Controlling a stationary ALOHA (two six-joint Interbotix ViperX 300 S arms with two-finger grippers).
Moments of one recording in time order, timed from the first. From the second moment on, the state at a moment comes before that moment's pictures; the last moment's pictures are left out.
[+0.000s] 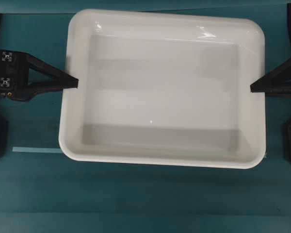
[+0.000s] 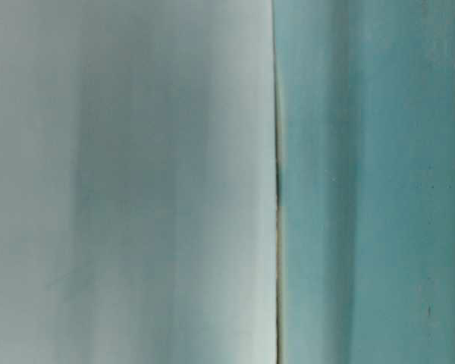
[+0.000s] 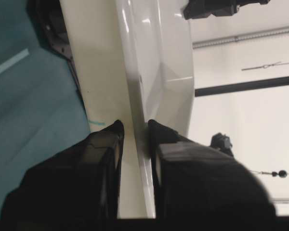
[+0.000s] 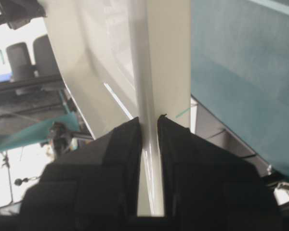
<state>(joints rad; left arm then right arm) 0.03 -0.71 0.63 0.02 0.22 -1.27 -0.16 -0.85 0.63 0.32 0.59 1.24</state>
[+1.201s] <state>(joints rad) 0.05 -0.52 0.94 0.02 0.18 -1.35 -0.11 -0.68 1.04 0.32 0.32 1.16</state>
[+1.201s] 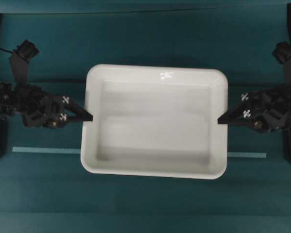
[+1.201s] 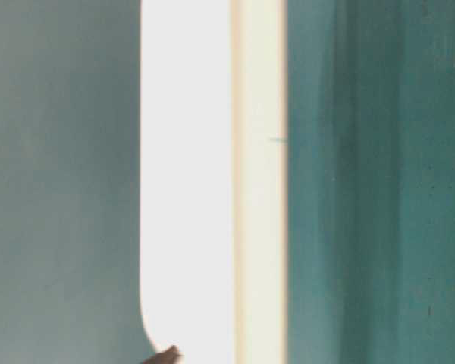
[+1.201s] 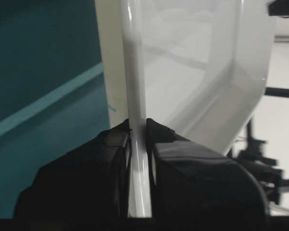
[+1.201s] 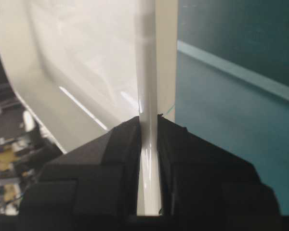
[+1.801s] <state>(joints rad) 0.05 -0.33 0.99 0.02 0.13 -1.39 -0.11 -0.48 1.06 0.32 0.23 1.09</state>
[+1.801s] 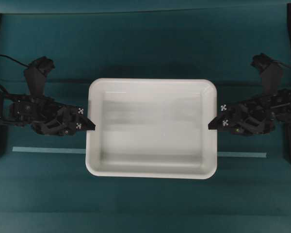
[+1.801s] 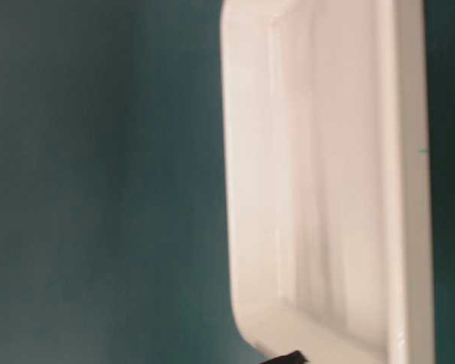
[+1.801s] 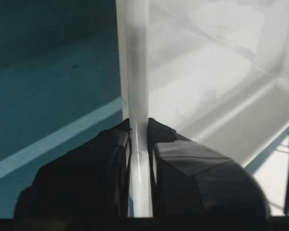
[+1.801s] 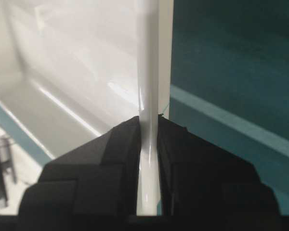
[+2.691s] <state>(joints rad) 0.00 -0.25 1.03 0.02 0.12 -1.50 -0.06 -0.34 1.05 0.33 0.22 1.07</state>
